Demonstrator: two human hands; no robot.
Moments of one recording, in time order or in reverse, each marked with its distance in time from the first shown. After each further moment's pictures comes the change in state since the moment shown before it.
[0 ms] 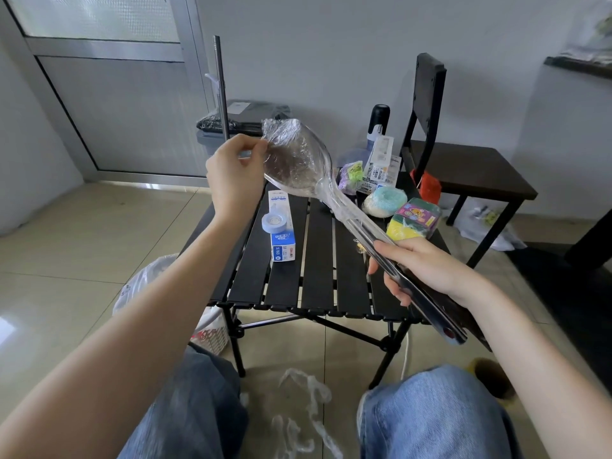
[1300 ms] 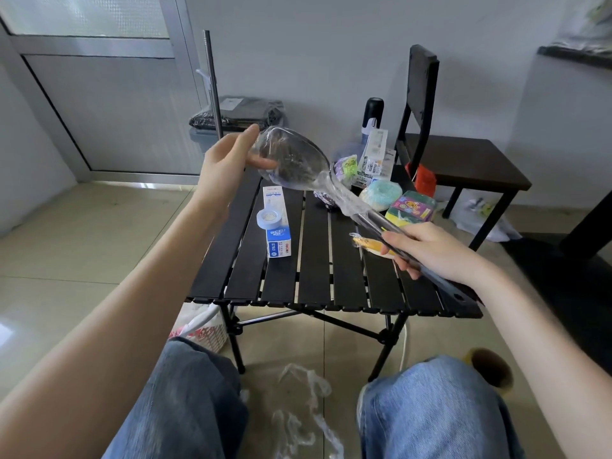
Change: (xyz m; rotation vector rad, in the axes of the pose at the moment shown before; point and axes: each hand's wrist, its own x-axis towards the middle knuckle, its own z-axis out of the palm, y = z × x) left_hand -0.002 0.019 -0.022 -0.323 -0.373 -0.270; right_hand 0.006 0.013 -0.021 -0.246 0.164 -0.079
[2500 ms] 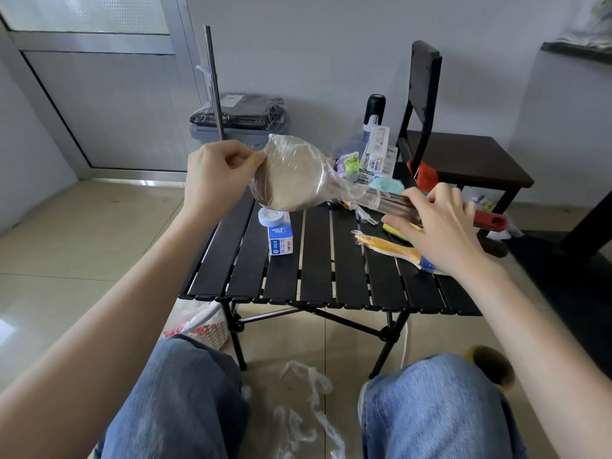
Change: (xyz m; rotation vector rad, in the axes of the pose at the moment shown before) left_hand -0.001 -0.013 -0.015 0.601 0.175 0.266; right_hand 0.021 0.013 0.000 -0.873 0.532 -0.134
